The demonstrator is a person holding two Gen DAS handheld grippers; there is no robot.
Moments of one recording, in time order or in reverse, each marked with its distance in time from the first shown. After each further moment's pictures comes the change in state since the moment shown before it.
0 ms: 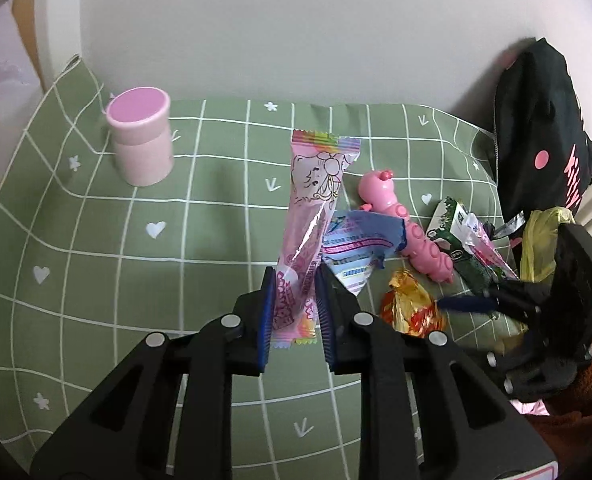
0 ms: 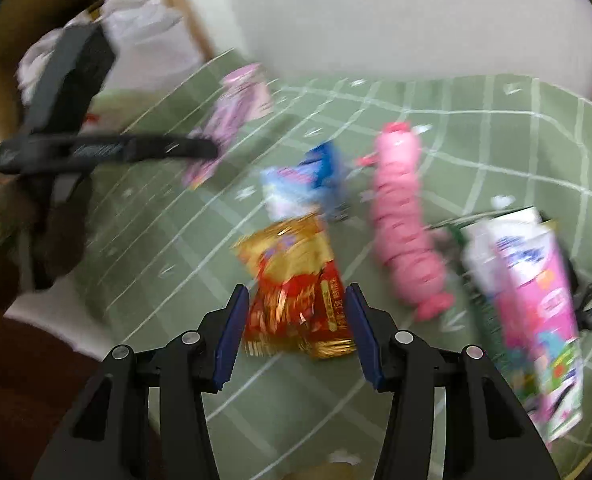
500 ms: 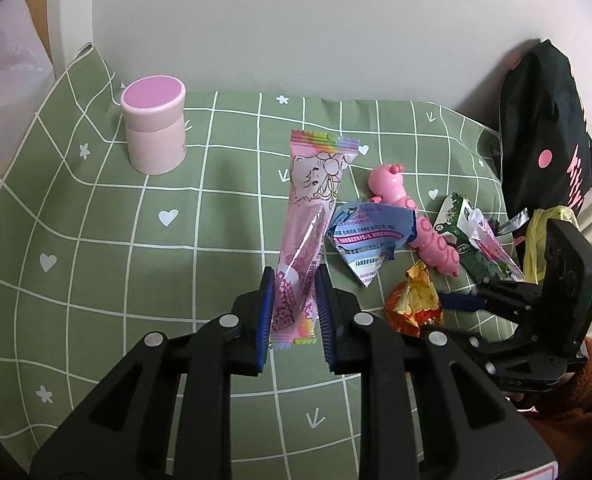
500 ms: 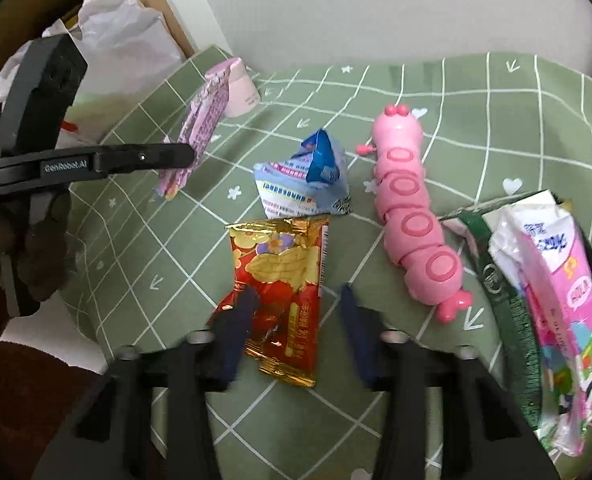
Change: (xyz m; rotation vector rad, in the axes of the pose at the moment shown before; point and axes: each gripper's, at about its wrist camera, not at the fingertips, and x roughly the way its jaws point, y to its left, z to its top) left arm -0.001 0.009 -0.004 -0.009 0.006 0.001; right arm 0.023 -0.002 0.004 0.083 0.011 -0.054
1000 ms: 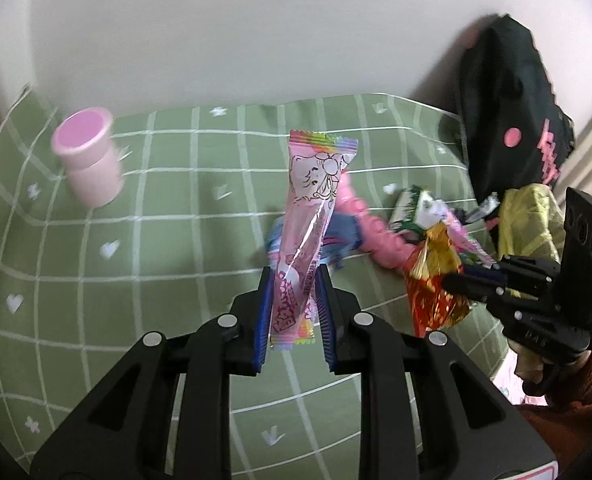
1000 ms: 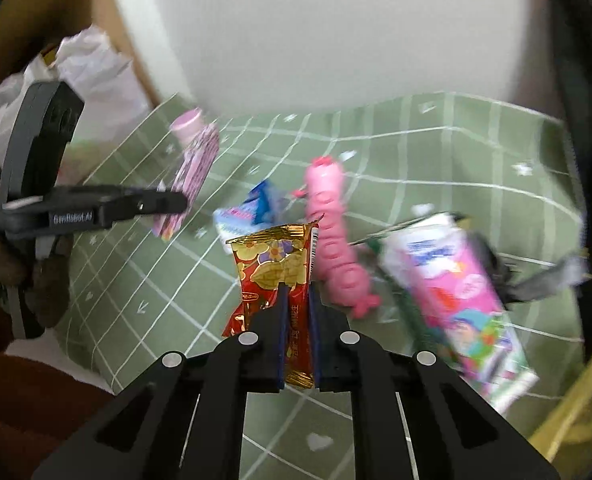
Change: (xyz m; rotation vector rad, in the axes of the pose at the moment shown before) left arm 0.007 -0.039 0.013 0.121 -0.001 -0.104; right arm -0.064 -0.013 -0.001 0.081 -0.135 -0.165
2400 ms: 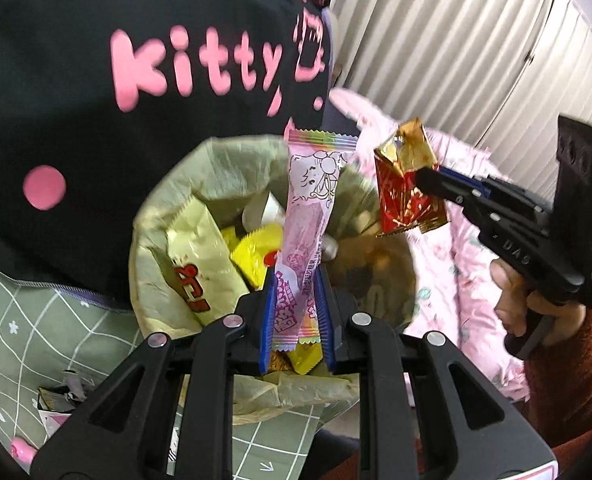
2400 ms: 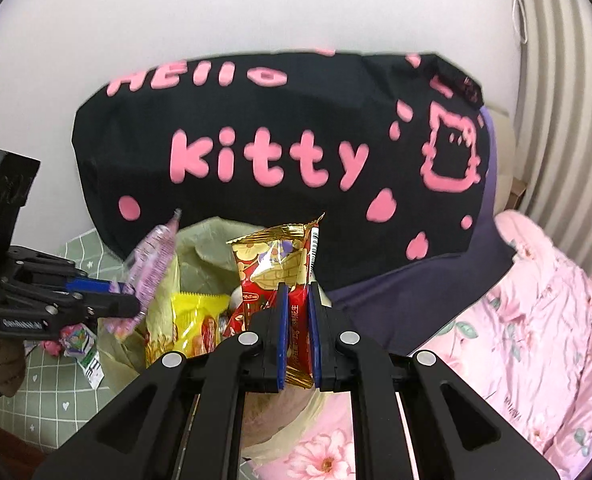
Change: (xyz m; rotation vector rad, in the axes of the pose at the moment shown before) left arm 0.091 -0.397 0.044 0.757 0.225 -0.499; right arm -0.299 -0.149 -0.136 0.539 -0.346 -0.794
